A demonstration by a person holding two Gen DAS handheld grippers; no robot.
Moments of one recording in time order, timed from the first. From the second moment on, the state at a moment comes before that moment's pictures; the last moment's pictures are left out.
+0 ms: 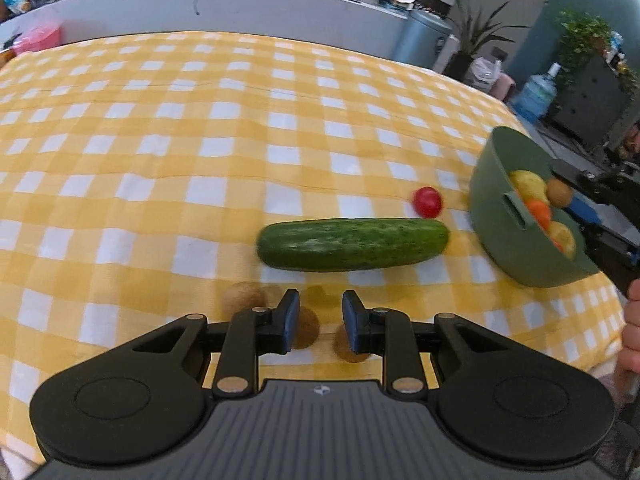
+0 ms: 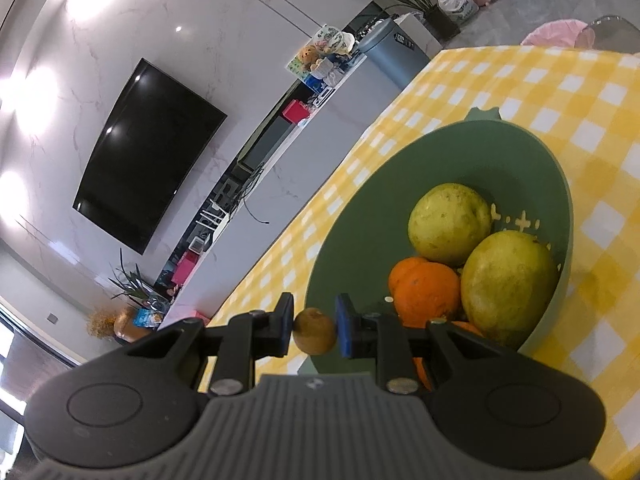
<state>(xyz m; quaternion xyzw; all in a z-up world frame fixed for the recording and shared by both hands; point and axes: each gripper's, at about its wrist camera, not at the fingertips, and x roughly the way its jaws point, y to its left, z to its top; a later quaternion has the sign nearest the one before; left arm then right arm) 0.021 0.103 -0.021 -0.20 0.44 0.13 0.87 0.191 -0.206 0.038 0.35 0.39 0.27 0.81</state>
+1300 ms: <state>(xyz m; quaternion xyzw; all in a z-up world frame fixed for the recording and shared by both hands) 0.055 0.081 0.028 -0.32 0.34 -0.03 0.89 0.206 -0.208 0.045 0.36 0.38 0.27 0.81</state>
